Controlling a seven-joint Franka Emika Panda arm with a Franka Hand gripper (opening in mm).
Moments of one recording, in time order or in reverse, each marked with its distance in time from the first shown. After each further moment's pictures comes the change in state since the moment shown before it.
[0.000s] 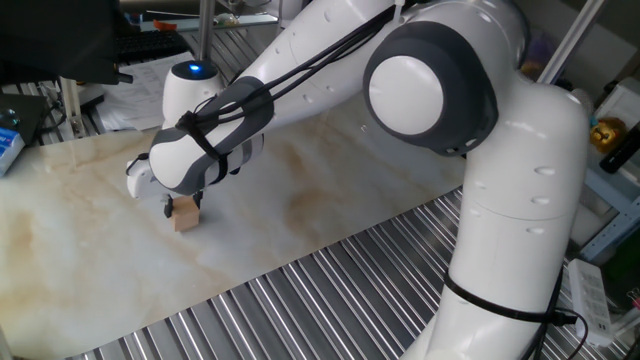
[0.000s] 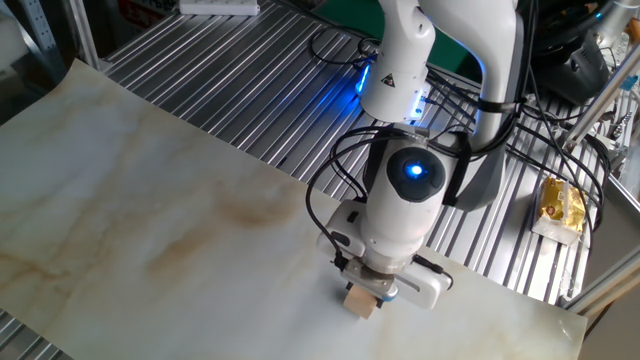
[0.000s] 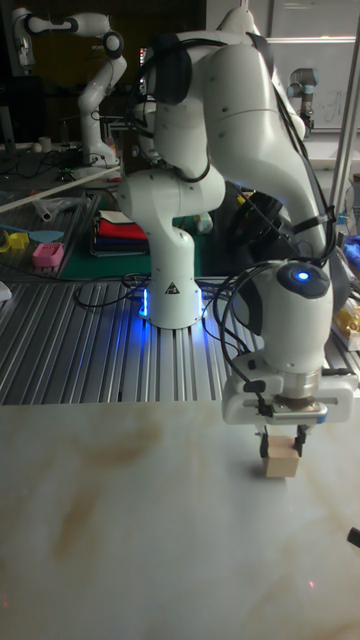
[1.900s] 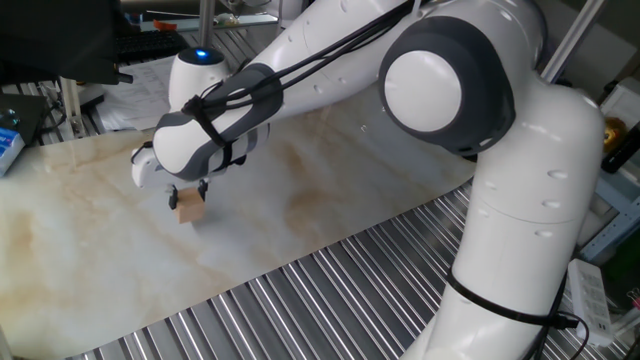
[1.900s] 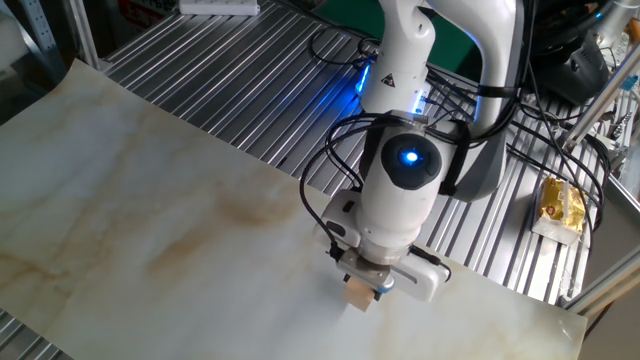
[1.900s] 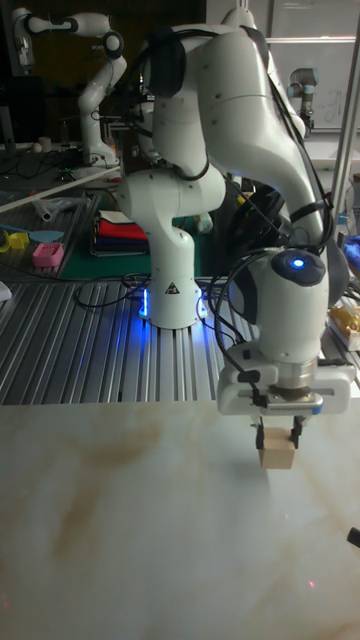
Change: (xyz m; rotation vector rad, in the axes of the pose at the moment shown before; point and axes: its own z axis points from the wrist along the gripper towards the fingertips) arm -0.001 -0.010 -0.021 -0.004 0.012 0.014
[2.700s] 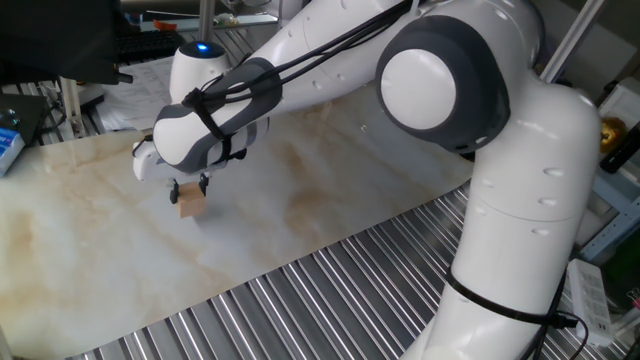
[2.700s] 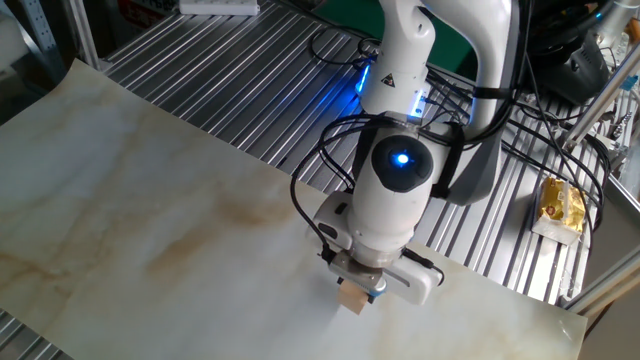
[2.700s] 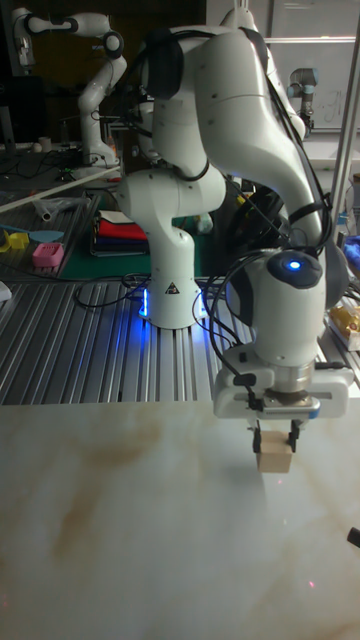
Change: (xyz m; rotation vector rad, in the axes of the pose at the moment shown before) arm -0.008 -0.006 -0.002 -0.001 0.002 0.008
